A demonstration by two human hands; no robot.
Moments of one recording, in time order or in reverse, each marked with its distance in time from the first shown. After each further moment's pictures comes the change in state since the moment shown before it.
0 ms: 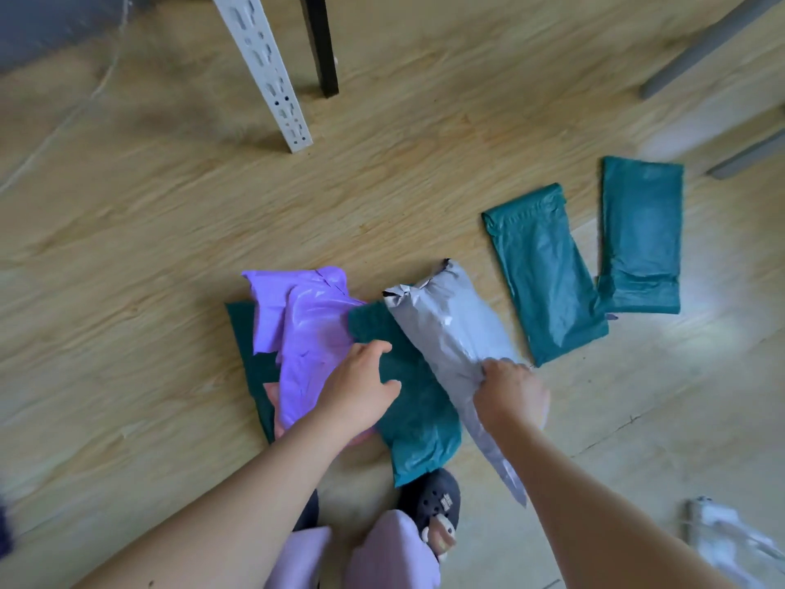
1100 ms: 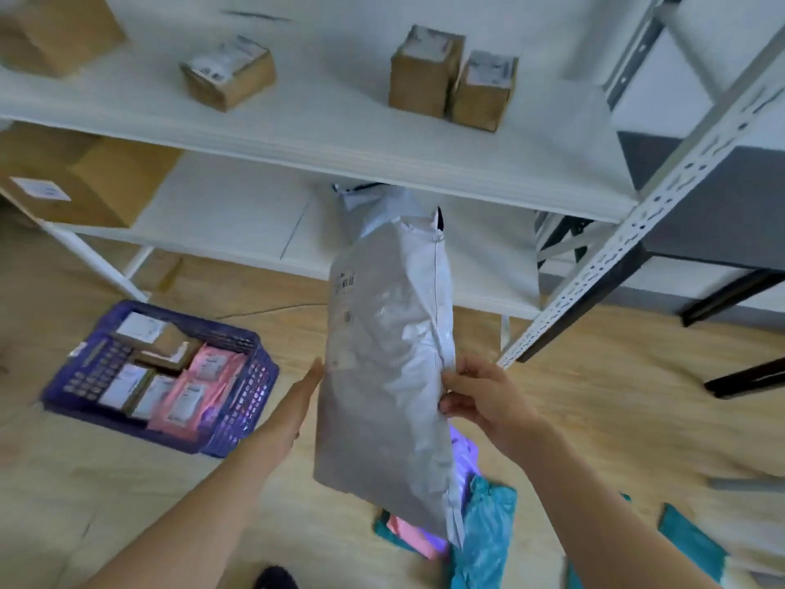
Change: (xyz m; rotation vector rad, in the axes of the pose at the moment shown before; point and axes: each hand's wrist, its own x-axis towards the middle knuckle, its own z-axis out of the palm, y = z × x) left_hand -0.514 -0.119 -0.293 -1.457 0.634 -0.236; right_hand -0.470 -0.260 -0.355 0.906 -0.594 -0.743
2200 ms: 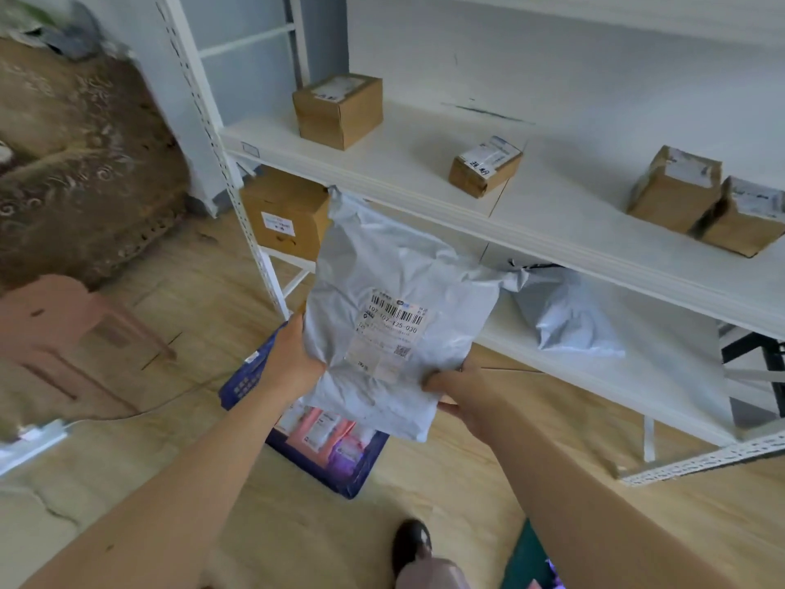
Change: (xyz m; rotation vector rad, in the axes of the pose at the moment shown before) left_hand -0.017 0.090 -0.376 0.345 0.460 0.469; right_hand 0.084 -0.054 0.378 -0.185 -0.146 -0.008
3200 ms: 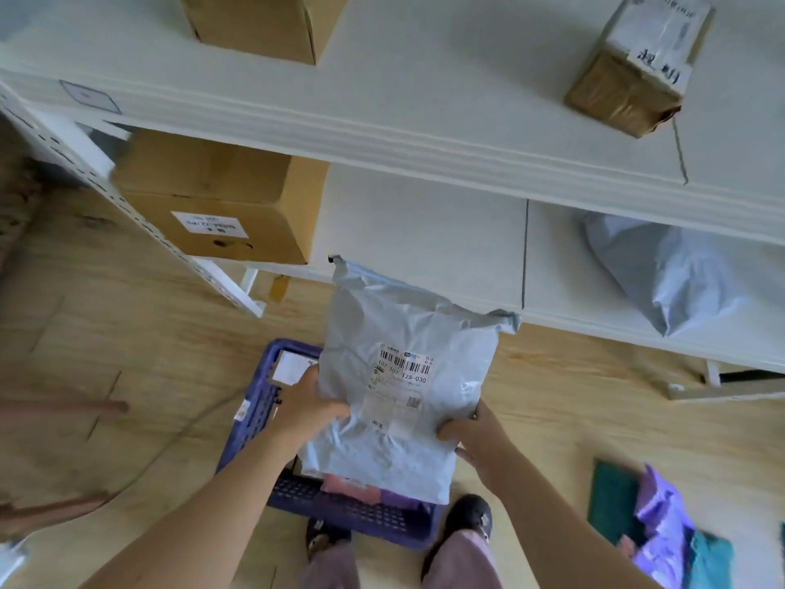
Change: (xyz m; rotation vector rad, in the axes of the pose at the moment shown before) left_hand 0.323 -0.129 0.015 0.005 -0.615 -0.374; right_hand 0.289 0.053 0.116 0.176 0.331 0.384
